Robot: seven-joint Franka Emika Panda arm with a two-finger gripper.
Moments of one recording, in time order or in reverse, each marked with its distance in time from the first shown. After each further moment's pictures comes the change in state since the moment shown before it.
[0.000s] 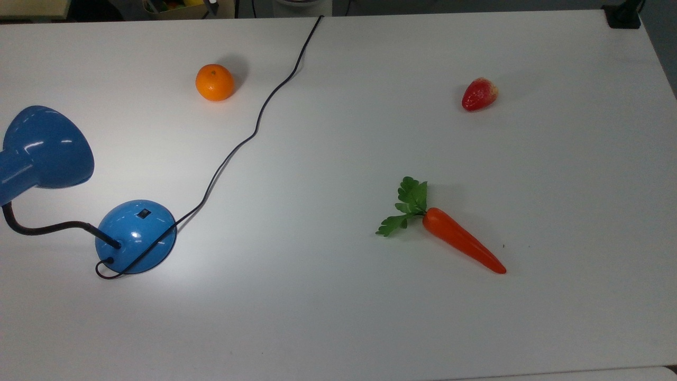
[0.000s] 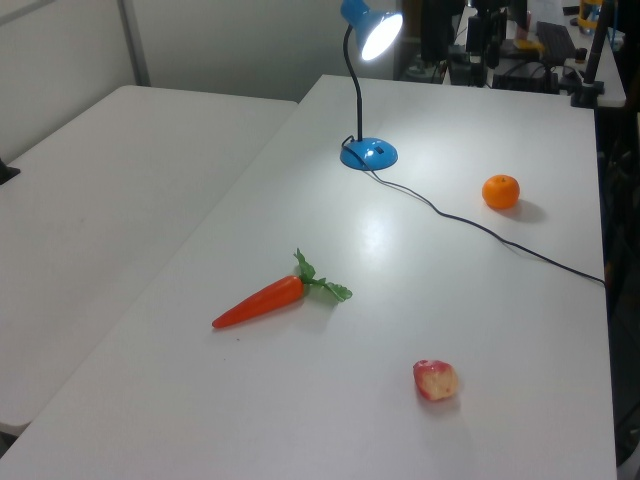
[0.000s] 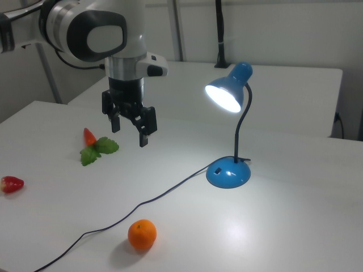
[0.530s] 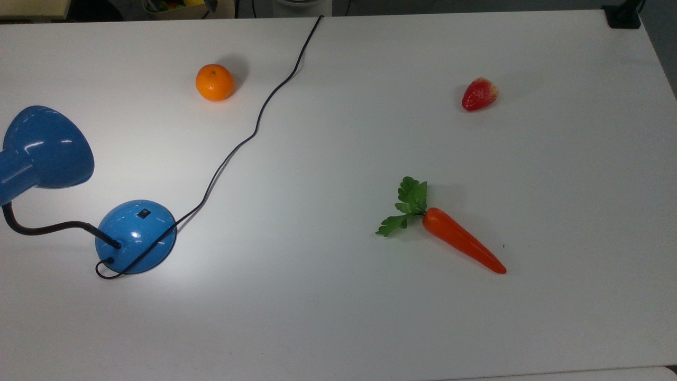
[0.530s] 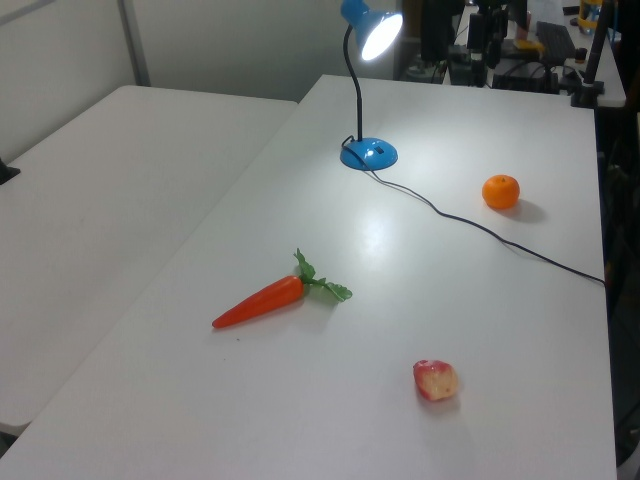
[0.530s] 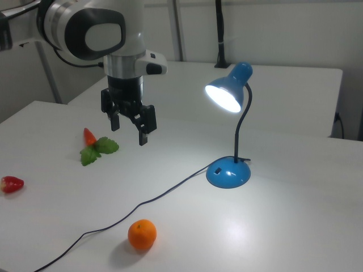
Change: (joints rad) arm 0.000 -0.010 -0.001 0.000 0.000 0.000 0.000
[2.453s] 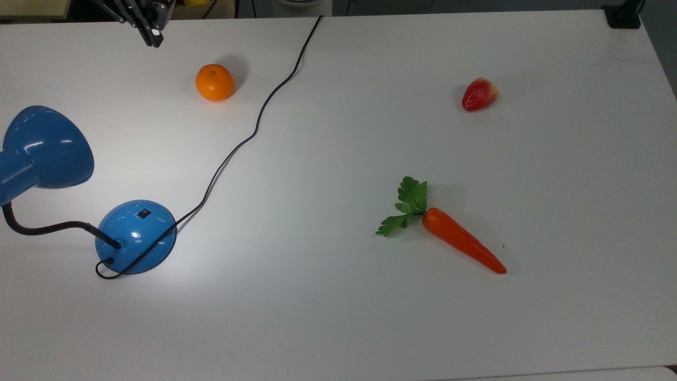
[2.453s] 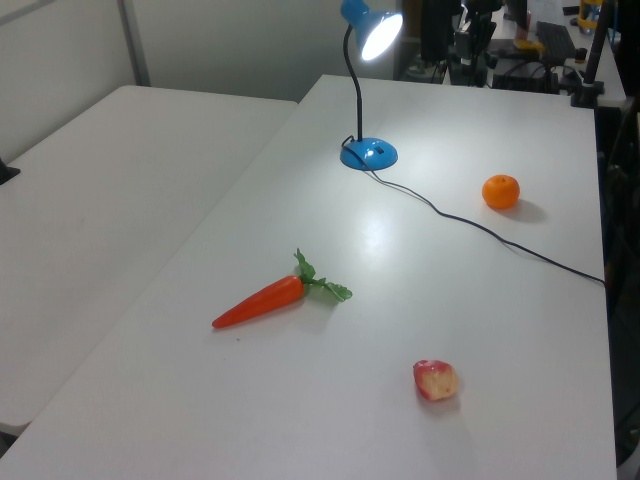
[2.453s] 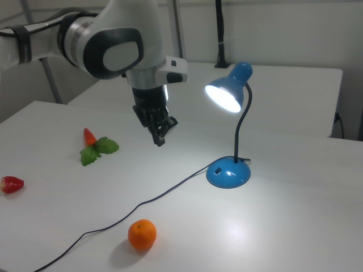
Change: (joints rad) arm -0.057 0.037 -0.003 -0.049 0.000 0.239 0.050
